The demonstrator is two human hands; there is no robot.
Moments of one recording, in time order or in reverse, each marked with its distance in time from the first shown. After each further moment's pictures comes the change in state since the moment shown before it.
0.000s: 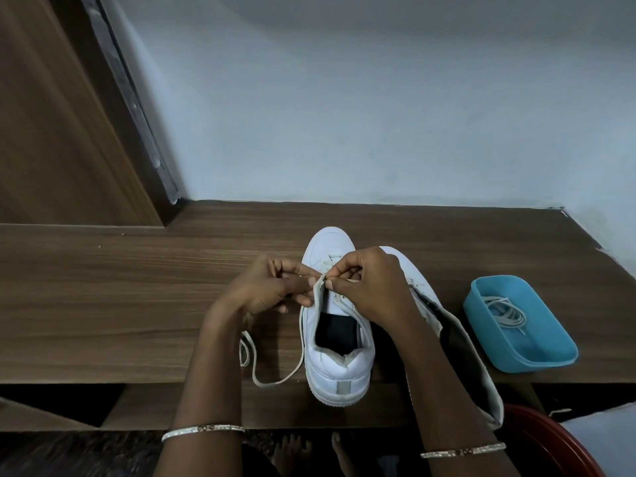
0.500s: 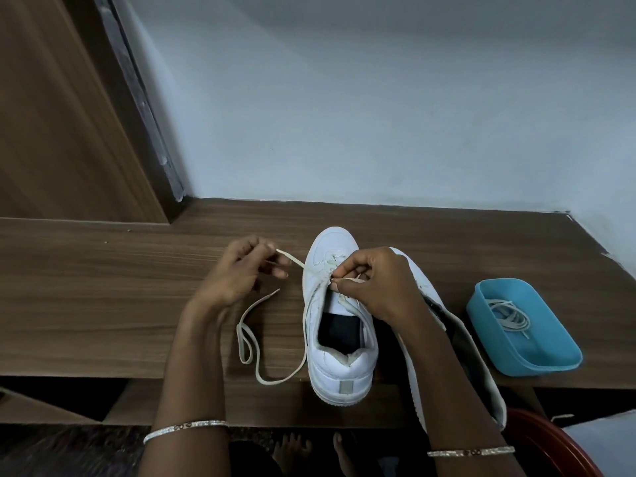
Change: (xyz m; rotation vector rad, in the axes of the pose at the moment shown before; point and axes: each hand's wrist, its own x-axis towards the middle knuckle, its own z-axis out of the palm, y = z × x) left_hand -0.007 0.001 -0.023 -0.084 0.305 0.125; right_hand 0.000 0.004 -0.005 0.078 -0.043 0.034
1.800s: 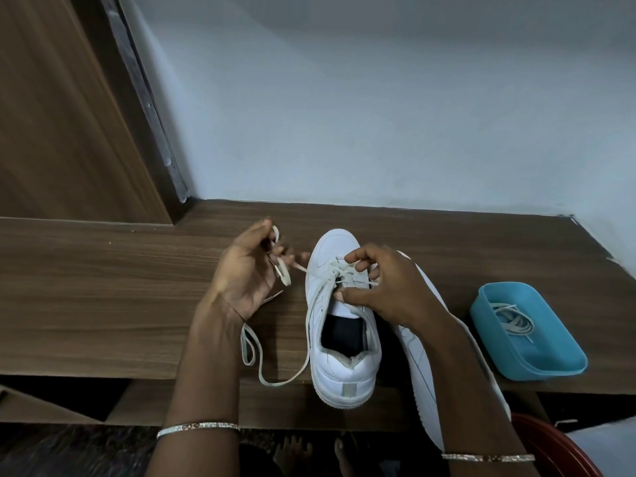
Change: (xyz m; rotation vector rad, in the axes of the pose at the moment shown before) left_hand 0.011 0.003 0.012 -0.808 -0.147 -0.007; right_hand -0.001 0.001 -0.014 -0.119 -0.042 -0.026
